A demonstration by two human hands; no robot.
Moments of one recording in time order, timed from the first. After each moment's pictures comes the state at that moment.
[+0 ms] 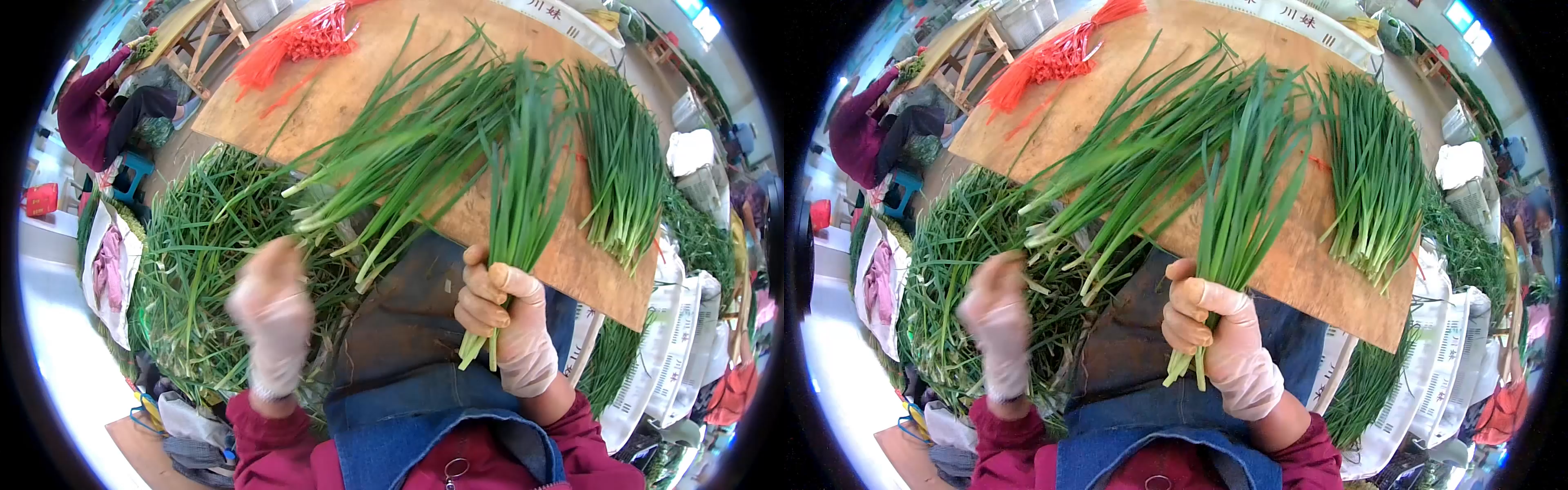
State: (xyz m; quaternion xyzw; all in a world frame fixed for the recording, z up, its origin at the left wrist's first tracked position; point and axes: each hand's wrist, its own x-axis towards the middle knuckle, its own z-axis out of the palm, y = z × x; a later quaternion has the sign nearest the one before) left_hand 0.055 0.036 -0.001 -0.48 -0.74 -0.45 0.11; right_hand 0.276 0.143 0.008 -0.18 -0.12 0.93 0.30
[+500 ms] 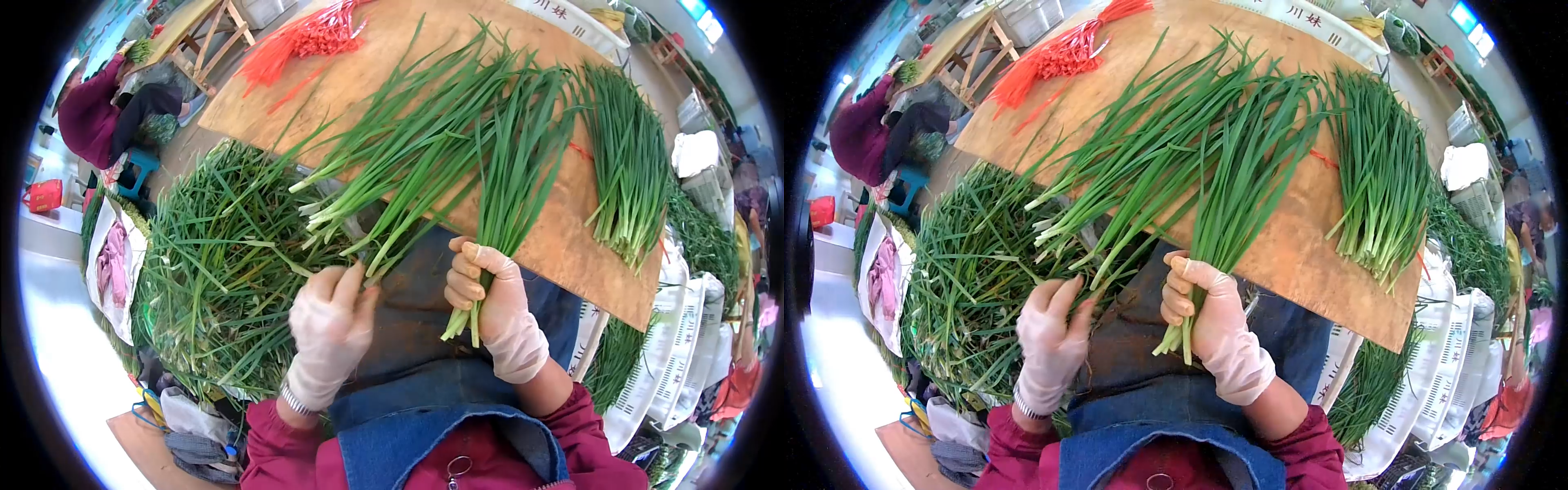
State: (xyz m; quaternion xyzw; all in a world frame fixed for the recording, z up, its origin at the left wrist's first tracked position) left_hand 0.097 0.030 -0.007 -0.59 -0.74 -0.32 0.08; right_hand 0.257 0.149 -0.018 -0.29 -0.09 0.91 0.29
